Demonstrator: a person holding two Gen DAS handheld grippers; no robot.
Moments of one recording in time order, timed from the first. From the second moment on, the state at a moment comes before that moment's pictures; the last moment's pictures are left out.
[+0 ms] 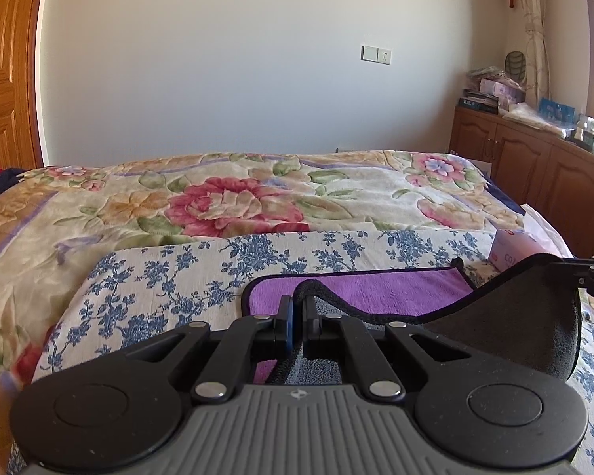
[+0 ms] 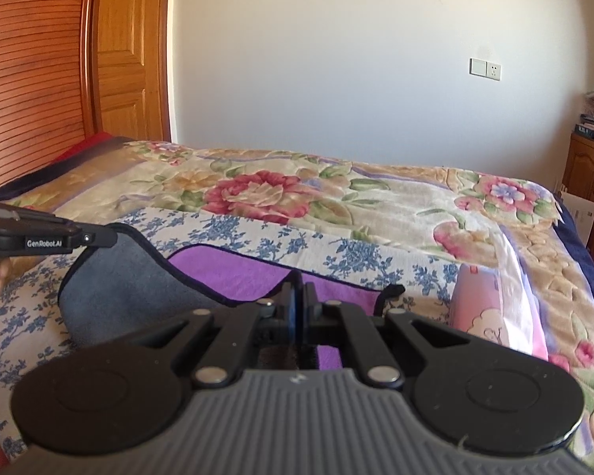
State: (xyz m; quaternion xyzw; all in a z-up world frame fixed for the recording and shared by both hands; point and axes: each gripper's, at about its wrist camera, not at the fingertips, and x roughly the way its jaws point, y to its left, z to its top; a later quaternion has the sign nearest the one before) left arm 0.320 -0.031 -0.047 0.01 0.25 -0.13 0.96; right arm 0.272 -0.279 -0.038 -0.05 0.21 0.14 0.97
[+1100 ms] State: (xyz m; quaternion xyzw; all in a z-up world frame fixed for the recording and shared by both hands) left arm 0.387 -0.037 -0.049 0.03 0.26 -0.12 0.96; right arm 0.336 -0.296 -0.047 -0.10 0.22 0.13 0.96
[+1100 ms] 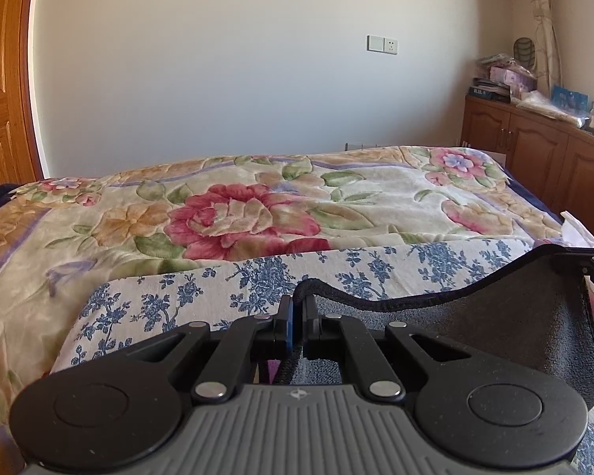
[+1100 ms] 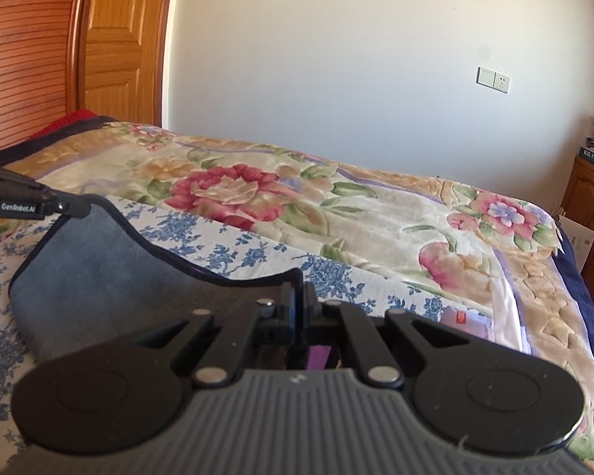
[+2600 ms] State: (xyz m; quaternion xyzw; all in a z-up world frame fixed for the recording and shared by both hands) left arm 0.445 -0.041 -0.100 0.07 0.30 -0.09 0.95; right arm 0.387 -0.299 -0.107 -0.13 0.29 0.10 0.94
